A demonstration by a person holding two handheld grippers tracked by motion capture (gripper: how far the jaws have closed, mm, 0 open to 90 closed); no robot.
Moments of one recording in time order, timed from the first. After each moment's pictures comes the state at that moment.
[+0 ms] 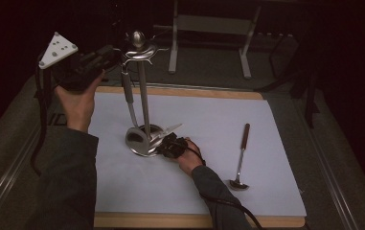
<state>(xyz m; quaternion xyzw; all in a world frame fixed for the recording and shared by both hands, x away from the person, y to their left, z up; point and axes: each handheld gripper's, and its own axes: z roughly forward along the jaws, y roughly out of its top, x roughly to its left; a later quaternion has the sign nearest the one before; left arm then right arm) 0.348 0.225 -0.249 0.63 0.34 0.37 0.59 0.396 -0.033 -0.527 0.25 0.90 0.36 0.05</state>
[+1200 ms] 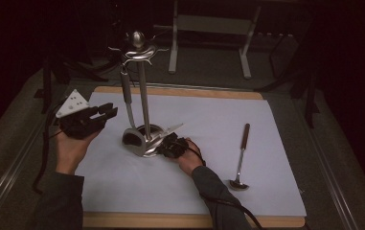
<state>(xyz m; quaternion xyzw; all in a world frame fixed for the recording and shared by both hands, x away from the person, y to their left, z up) 0.312 0.245 -0.366 0.74 0.35 0.27 0.50 0.396 -0.035 -0.528 0.26 0.89 0.37 0.04</state>
